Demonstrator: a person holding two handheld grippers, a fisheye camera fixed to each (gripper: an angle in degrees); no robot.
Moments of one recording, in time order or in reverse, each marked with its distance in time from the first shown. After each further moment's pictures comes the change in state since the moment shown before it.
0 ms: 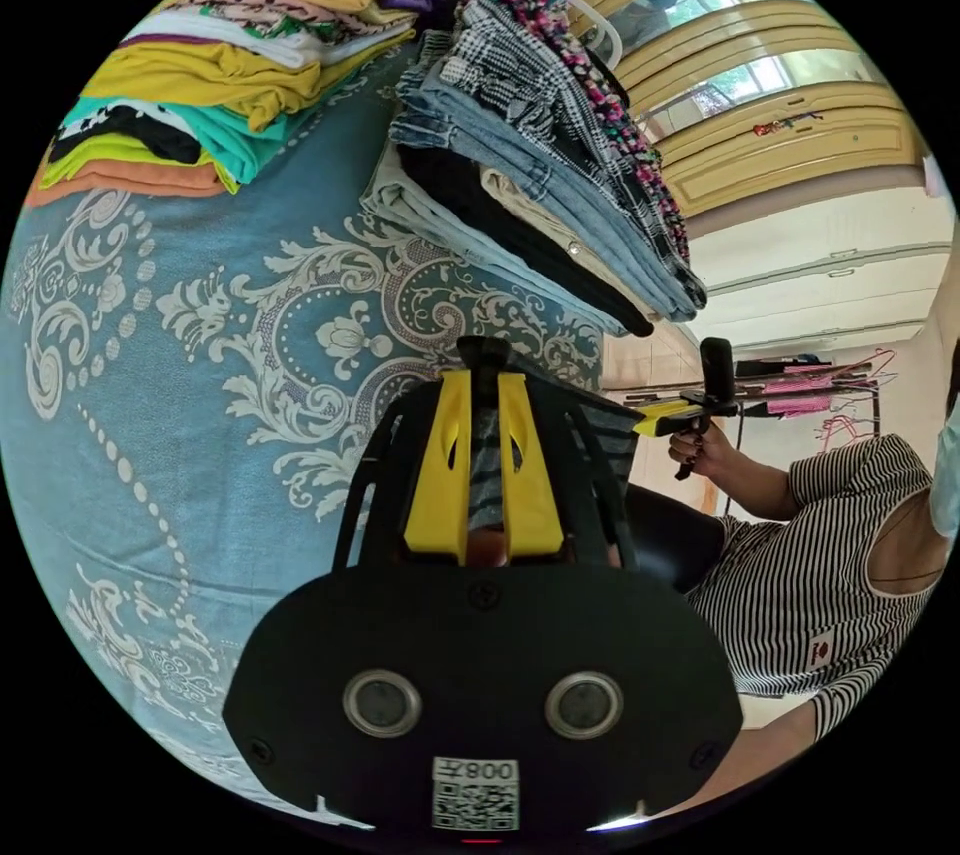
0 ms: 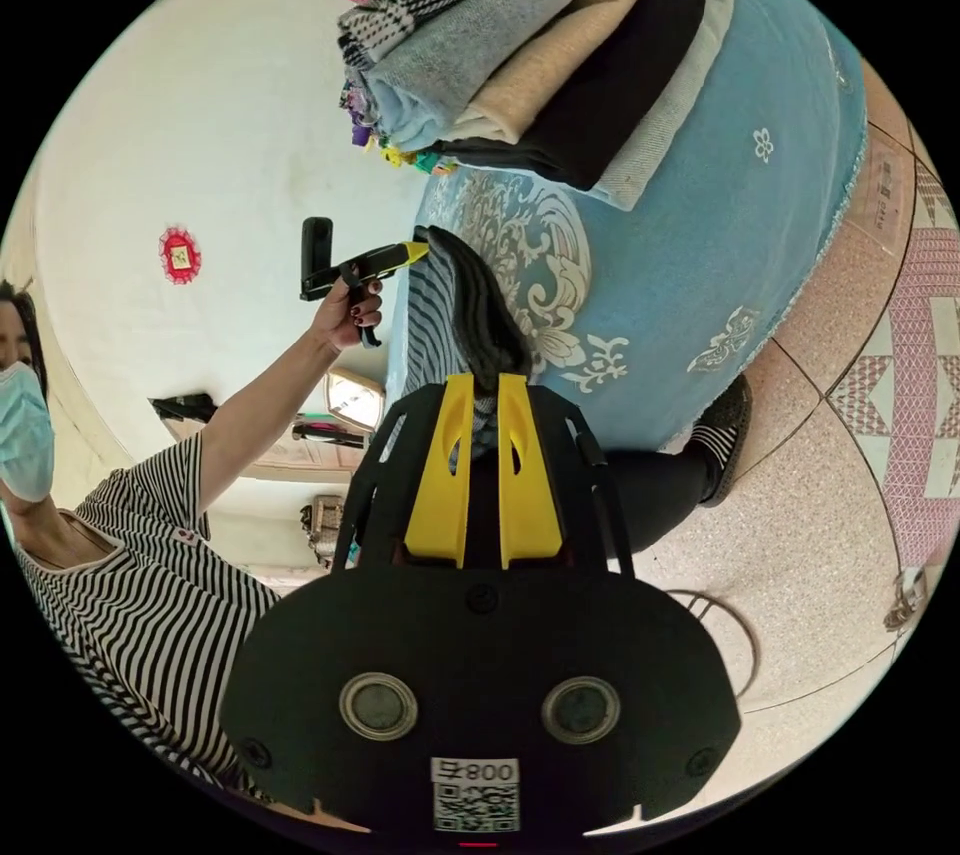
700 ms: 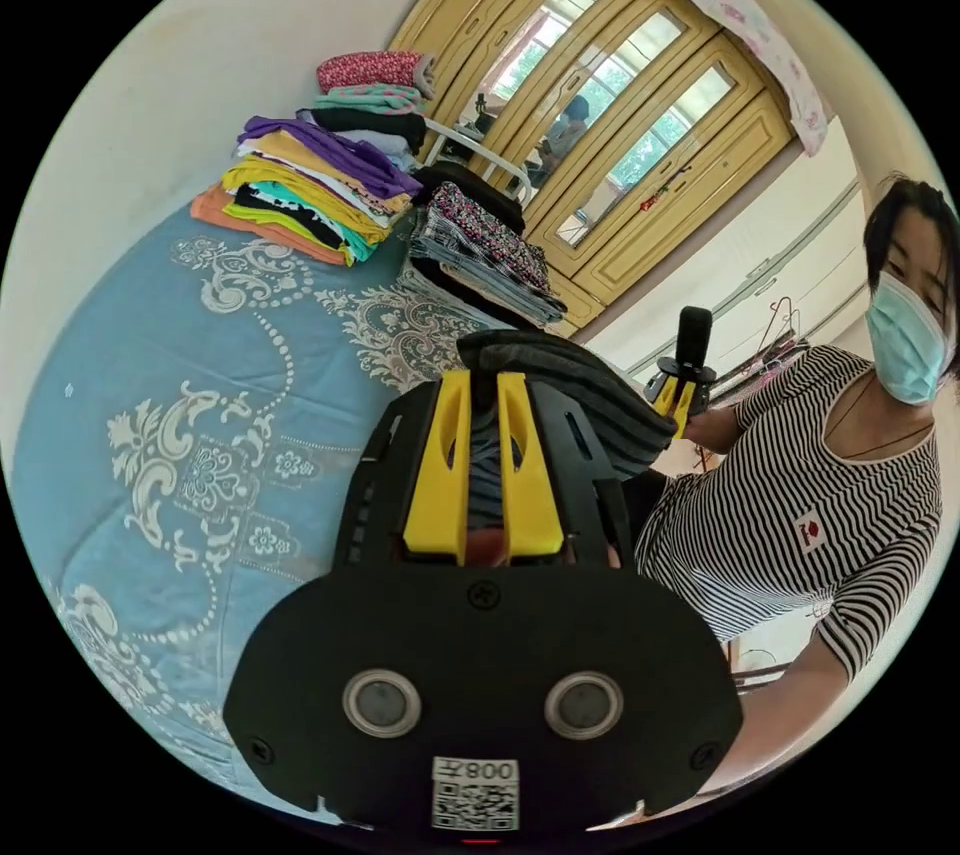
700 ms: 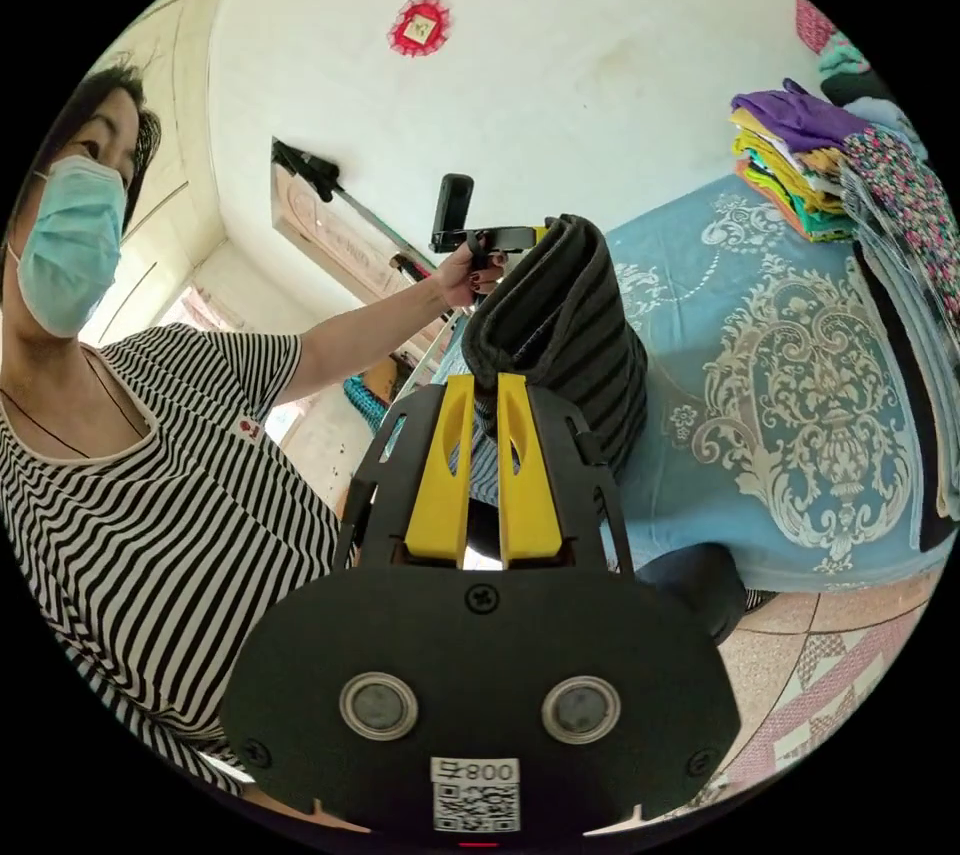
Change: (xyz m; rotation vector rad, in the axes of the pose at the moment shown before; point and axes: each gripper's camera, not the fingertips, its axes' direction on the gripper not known) left arm 0.025 0.361 -0.172 0.452 -0.011 0.042; right arm -0.208 0.122 0.201 -0.314 -0.136 -0.736
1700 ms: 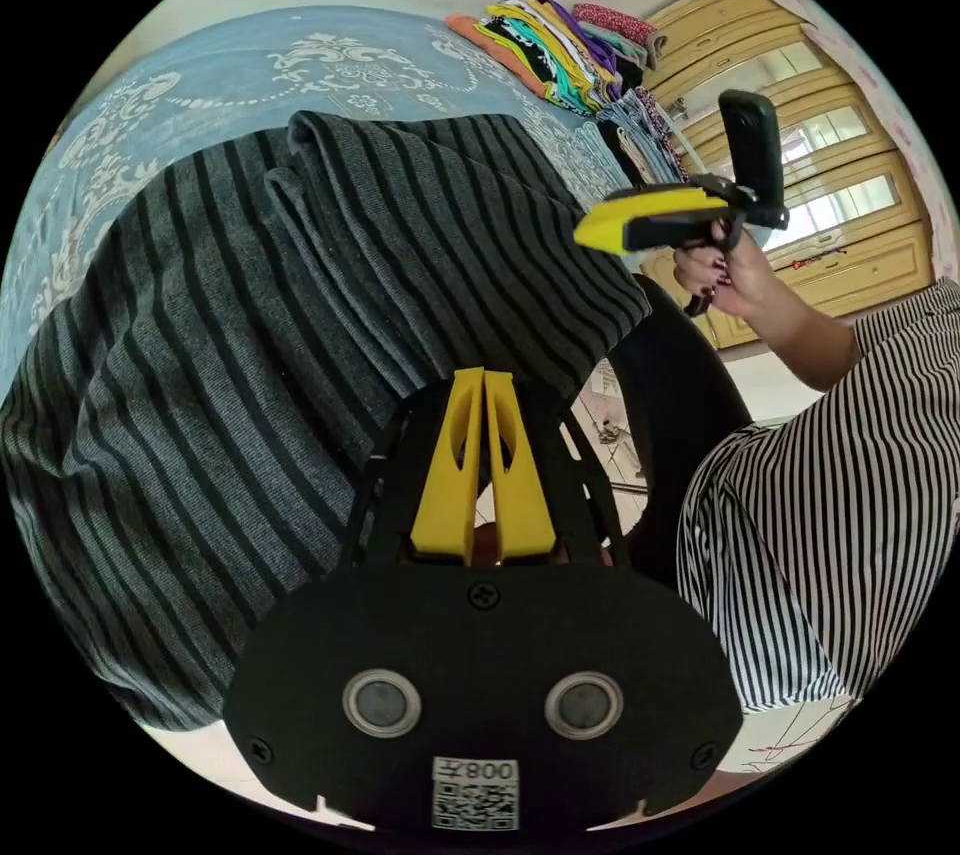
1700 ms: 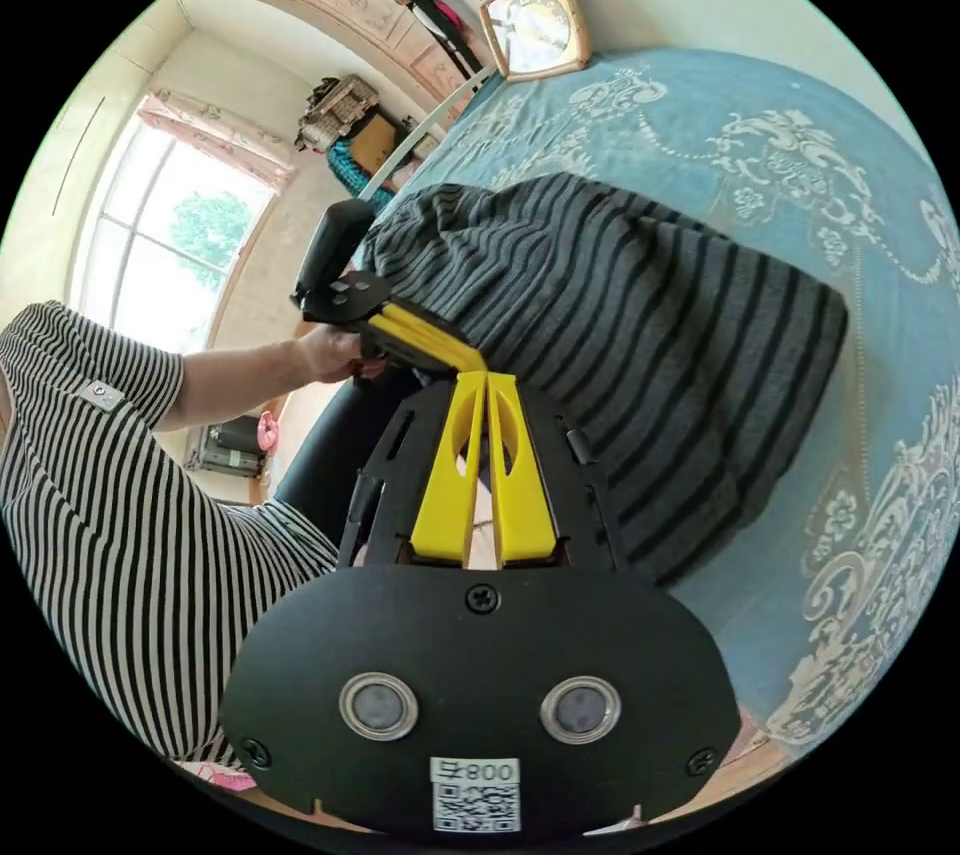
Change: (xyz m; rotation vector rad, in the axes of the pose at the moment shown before) left arm 0.064 0.428 -0.004 -0.028 -0.260 -0.547; right arm 0.107 0.013 0.466 -0.628 0.142 -0.167
